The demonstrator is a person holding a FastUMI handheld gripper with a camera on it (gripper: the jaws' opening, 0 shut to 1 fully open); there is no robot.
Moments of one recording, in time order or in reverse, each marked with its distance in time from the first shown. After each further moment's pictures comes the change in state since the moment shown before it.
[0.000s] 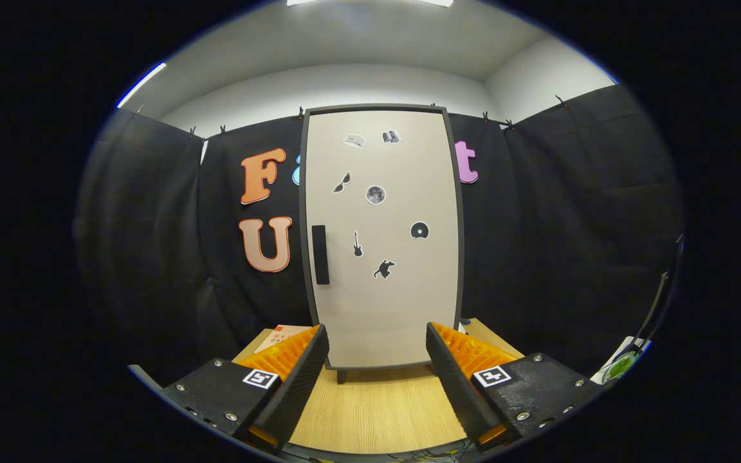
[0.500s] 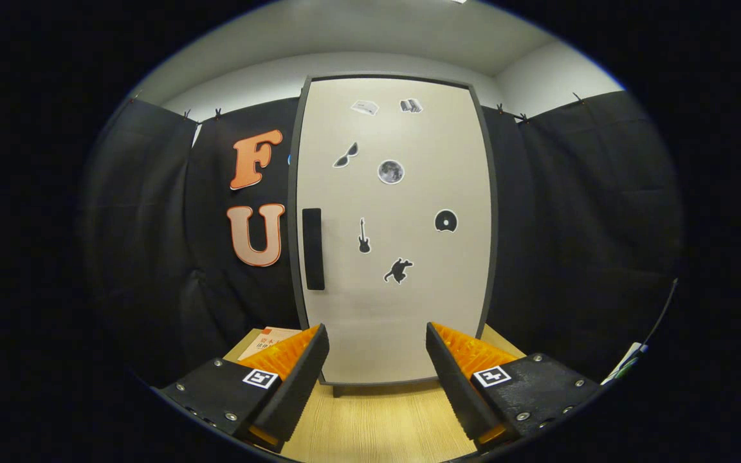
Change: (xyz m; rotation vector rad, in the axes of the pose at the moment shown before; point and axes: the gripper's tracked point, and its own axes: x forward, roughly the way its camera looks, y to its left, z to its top) arm 0.114 0.021 -0.014 -0.024 0.030 -0.018
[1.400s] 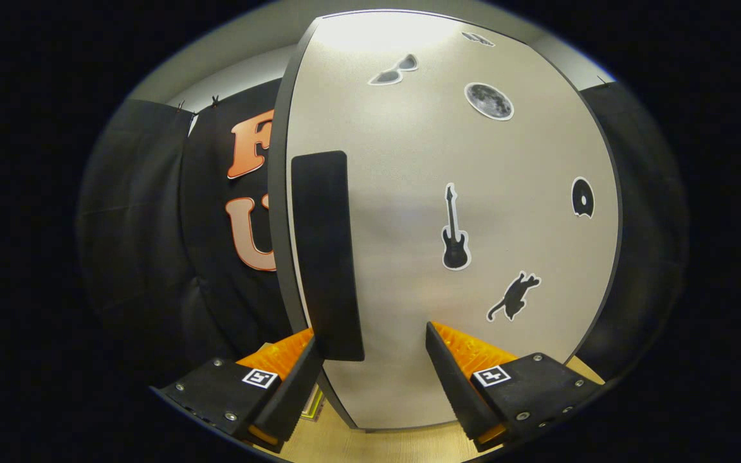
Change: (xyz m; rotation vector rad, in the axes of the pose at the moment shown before) arm 0.205 0.096 -0.013 0.021 0.055 0.131
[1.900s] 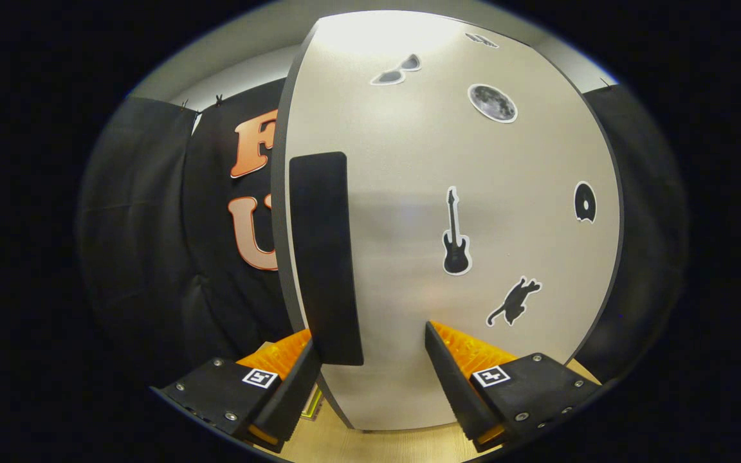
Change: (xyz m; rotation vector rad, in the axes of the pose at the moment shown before) arm 0.005 -0.001 0.005 -0.017 -0.011 -0.004
